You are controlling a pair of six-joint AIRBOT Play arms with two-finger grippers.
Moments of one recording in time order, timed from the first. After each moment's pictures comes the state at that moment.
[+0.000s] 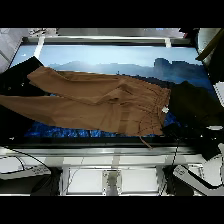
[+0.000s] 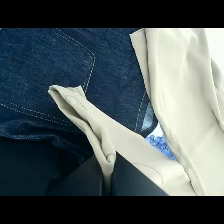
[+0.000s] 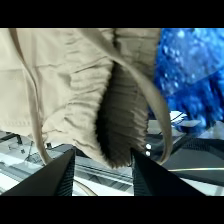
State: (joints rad) left arm 0.89 -1.41 1.51 1.01 -1.22 -1.35; right arm -0.68 -1.13 0.44 -0.77 1.23 0.84
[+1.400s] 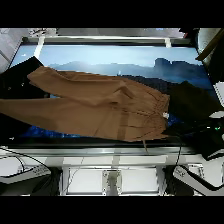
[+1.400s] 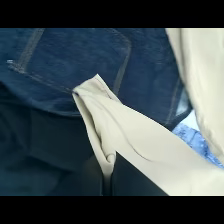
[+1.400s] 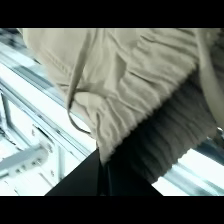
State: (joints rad) left arm 0.90 -1.32 1.51 1.19 -1.29 -1.35; right arm -0.60 -1.11 0.69 -0.92 1.65 0.80
